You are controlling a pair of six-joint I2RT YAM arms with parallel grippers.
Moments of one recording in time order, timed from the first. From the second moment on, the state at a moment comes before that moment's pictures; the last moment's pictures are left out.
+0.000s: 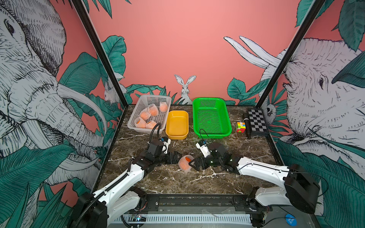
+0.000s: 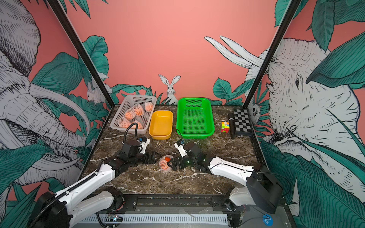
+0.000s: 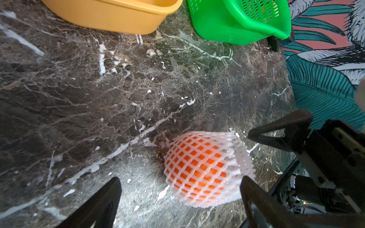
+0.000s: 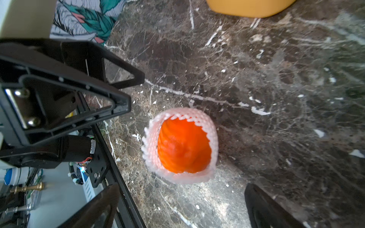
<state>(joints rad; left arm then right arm) -0.53 0.99 0.50 -0.28 0.33 -0.53 0.90 1.34 0.68 -0.05 -0.31 0.48</state>
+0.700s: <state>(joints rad) -0.51 0.95 0.45 -0.27 0.33 -0.55 0.93 1.54 0.81 -0.02 -0.28 0.40</state>
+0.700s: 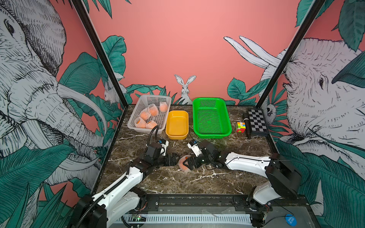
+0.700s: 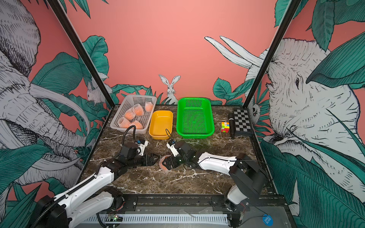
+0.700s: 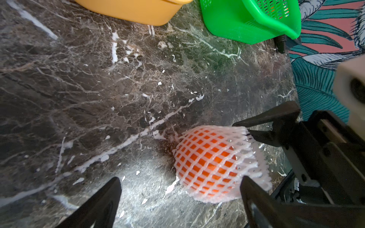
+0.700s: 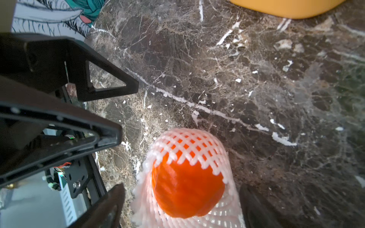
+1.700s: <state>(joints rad) -0.45 0.93 0.44 -0.27 0.35 -0.55 0.93 1.56 0.84 -0.03 -0.32 0.36</state>
